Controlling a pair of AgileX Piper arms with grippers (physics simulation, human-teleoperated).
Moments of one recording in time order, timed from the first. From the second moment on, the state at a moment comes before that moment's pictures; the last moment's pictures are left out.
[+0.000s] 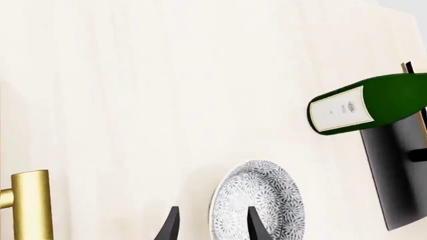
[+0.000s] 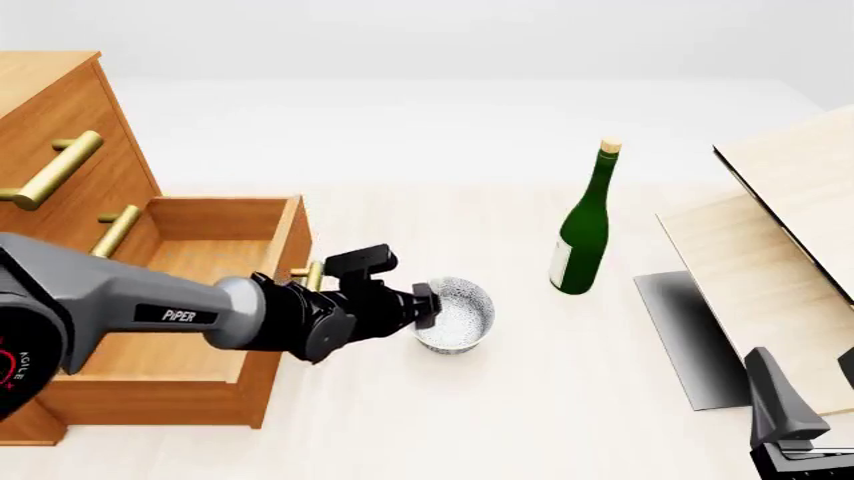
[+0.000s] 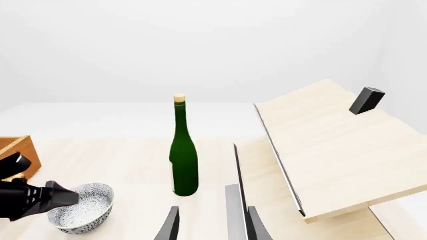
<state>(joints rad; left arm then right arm) -0.63 1.93 -0.95 -0.19 -0.61 0.00 0.01 0.00 0.00 0.00</state>
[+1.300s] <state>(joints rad) -0.64 1.83 -0.88 -0.21 -0.59 0.06 0.00 -0.01 0.00 0.00</state>
